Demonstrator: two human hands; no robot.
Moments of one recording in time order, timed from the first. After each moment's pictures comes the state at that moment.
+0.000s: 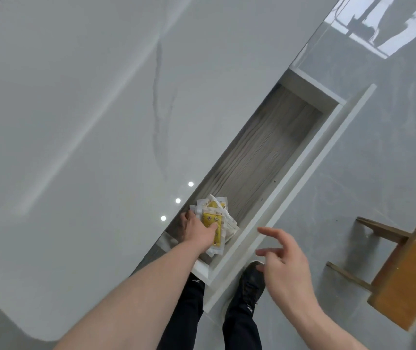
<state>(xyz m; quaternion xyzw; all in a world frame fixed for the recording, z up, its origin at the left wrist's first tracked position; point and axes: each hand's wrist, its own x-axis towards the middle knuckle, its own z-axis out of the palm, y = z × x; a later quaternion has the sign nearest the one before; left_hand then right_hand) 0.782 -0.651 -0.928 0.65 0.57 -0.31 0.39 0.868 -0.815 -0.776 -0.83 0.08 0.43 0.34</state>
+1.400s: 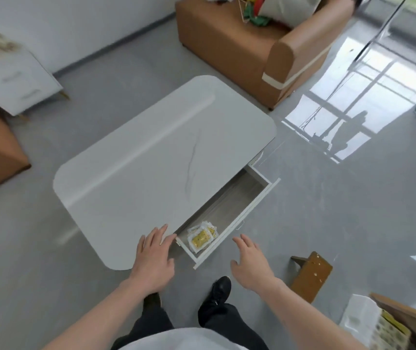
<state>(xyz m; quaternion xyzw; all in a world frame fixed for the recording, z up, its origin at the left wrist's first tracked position) 0.624 -0.708 -0.421 0.88 0.38 -0.19 0.22 0.830 -0.892 -0.424 -0.84 -0.33 0.42 0.09</state>
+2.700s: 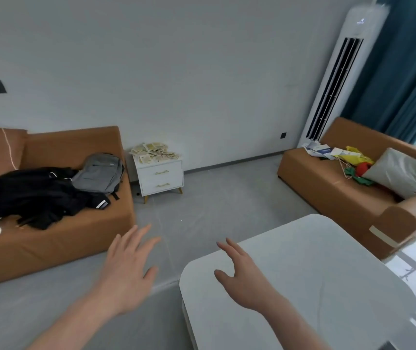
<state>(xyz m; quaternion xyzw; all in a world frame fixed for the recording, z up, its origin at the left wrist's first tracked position) 0.206 -0.269 -0.183 0.86 0.50 0.08 0.09 0.479 -0.367 -0.201 -0.72 -0.58 0.30 0.23</state>
